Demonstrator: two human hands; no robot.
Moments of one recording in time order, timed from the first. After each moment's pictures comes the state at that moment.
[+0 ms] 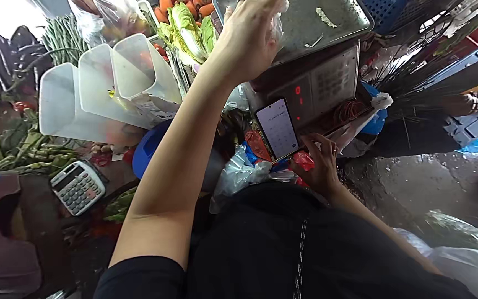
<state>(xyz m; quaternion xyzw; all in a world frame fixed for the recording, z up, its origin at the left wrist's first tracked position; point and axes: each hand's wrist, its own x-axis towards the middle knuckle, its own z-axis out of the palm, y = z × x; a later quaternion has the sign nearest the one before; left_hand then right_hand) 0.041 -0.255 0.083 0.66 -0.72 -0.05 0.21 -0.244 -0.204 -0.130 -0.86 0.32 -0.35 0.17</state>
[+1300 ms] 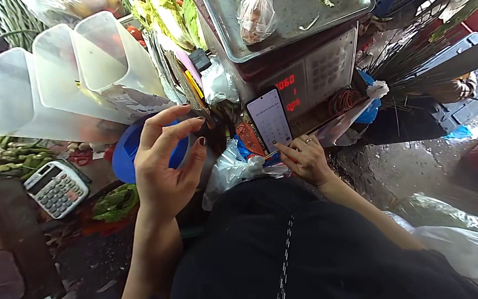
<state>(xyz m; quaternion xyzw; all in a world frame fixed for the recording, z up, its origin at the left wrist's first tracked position) 0.029 -0.048 0.009 0.66 -0.60 -0.05 0.45 -0.237 -0.215 -0.136 -0.92 0.17 -0.33 0.13</state>
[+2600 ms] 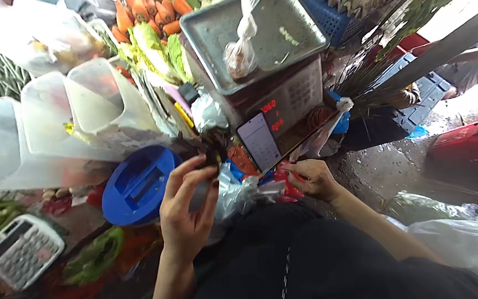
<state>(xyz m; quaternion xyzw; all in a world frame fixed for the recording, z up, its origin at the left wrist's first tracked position) 0.012 -0.038 -0.025 0.61 -0.59 -0.07 0.52 -0.268 -0.214 -0.109 -0.91 0.19 -0.32 0.21</state>
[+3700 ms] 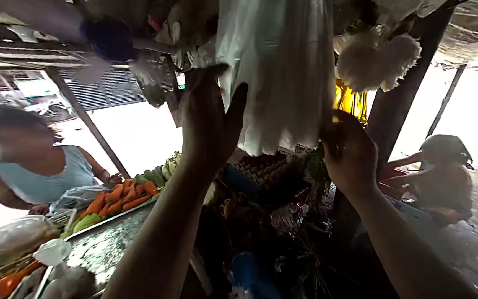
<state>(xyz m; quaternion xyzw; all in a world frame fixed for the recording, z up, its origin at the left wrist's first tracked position) -0.289 -0.500 0.298 0.51 -0.61 0.30 0.53 -0.516 -0.590 0.207 -0.71 0.30 -0.63 -0.07</state>
